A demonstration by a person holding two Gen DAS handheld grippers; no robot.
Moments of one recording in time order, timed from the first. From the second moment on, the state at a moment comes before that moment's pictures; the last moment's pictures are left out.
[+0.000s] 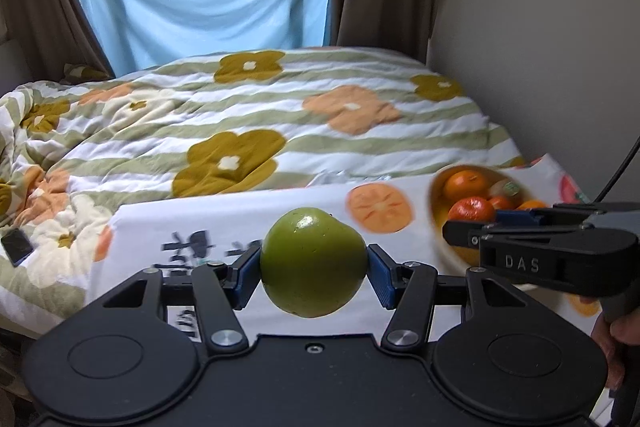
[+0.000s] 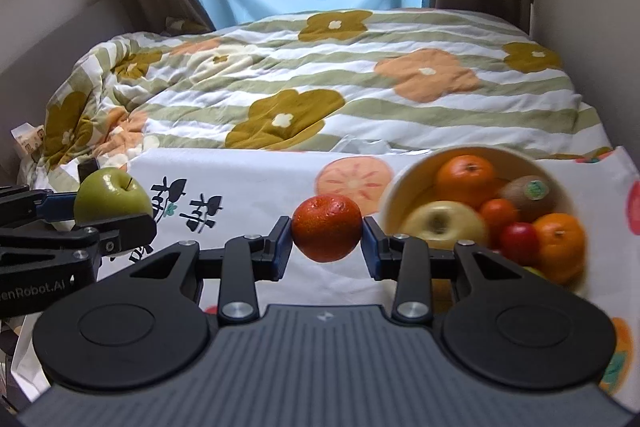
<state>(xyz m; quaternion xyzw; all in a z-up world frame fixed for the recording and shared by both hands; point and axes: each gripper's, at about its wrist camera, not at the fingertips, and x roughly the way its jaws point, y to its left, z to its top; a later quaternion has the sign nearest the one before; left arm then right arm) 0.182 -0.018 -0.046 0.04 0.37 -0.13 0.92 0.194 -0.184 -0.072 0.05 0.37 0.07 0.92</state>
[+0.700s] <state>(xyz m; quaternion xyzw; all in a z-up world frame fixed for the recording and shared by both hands) 0.177 -0.157 -0.020 0.02 0.34 -0.13 0.93 0.173 -0.325 -0.034 0.03 0.35 0.08 0.93</state>
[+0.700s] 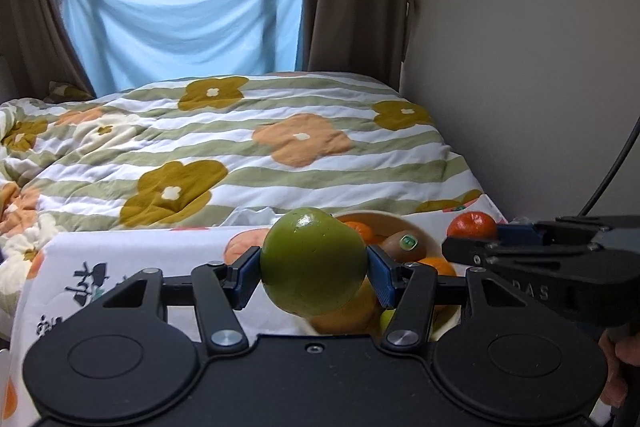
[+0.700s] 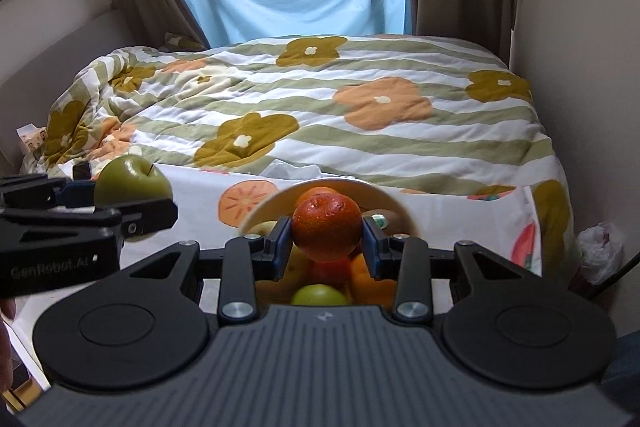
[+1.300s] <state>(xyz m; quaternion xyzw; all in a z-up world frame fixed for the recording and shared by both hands) 0.284 -0.175 -0.076 0.04 0.40 -0.18 0.90 0.249 -0.346 -0.057 0.06 0.36 0.02 0.93</state>
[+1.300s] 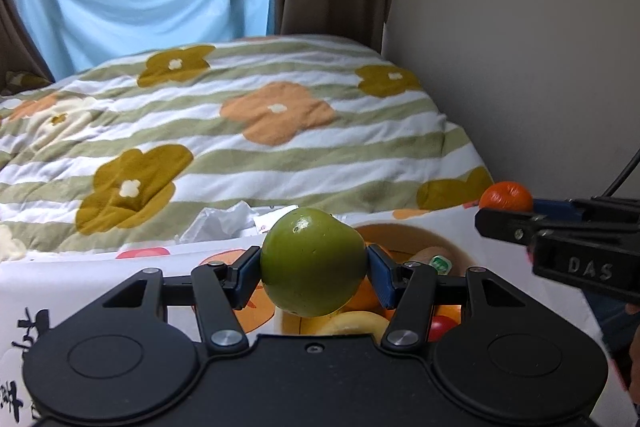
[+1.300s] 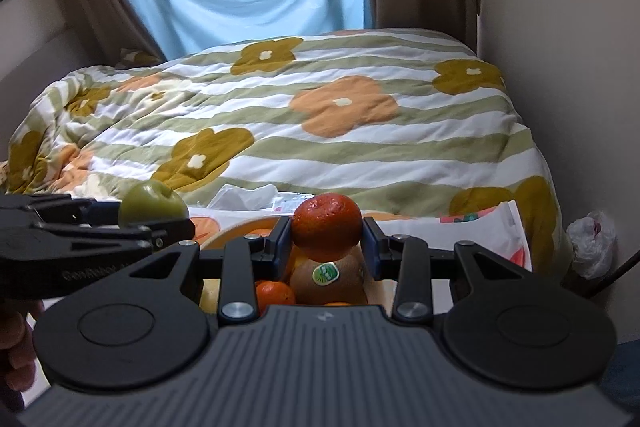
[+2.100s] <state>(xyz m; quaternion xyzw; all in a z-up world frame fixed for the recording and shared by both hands) 0.309 -0.173 -0.103 0.03 0.42 -0.20 0.89 0.270 -0.339 -0.083 0.09 0.39 0.01 0.92</state>
